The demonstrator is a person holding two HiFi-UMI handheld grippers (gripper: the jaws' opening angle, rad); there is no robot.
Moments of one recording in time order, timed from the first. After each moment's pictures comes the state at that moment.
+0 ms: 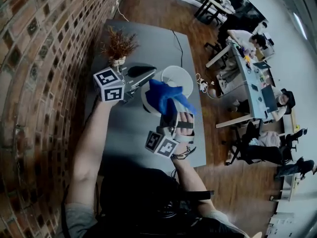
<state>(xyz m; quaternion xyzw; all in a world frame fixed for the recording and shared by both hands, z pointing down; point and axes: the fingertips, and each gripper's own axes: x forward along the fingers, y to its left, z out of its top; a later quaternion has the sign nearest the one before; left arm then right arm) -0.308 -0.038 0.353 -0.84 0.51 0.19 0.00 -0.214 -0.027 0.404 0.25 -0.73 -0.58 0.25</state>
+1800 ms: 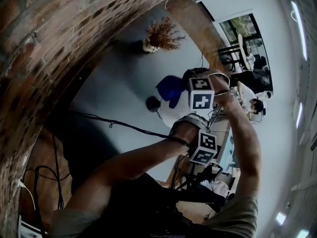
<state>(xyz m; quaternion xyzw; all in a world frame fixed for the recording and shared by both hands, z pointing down) -0.101 -0.134 0.386 -0.74 0.58 -0.33 0.00 -0.303 -0.061 0.450 -0.38 -0.35 -0.67 0.54</state>
